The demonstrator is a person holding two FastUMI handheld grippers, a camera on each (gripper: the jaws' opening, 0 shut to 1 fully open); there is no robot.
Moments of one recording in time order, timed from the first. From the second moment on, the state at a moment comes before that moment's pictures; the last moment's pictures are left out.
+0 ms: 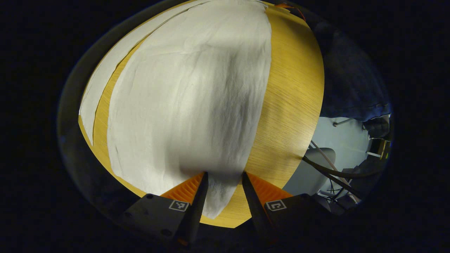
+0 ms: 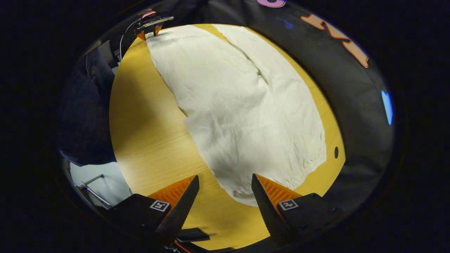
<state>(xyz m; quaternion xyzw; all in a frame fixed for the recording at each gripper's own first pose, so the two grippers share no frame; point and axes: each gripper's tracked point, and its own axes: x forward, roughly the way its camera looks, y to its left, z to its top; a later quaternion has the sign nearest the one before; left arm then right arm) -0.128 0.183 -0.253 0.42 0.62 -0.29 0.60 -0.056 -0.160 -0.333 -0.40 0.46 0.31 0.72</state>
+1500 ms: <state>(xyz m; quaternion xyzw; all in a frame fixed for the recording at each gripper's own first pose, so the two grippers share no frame) -0.102 0.180 -0.262 0.43 0.63 -0.26 0.59 -0.054 -0.173 -0.353 -0.42 0.57 0.30 0.64</state>
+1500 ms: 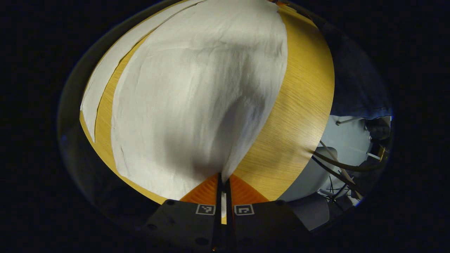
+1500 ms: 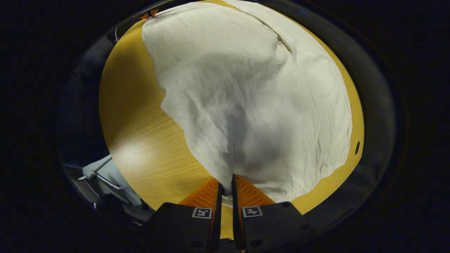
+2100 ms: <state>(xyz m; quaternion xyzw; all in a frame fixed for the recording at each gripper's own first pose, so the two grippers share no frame) -0.040 0.130 -0.257 0.40 0.62 -0.22 0.64 -0.025 -0.176 -0.312 -0.37 0.53 0.20 0.74</state>
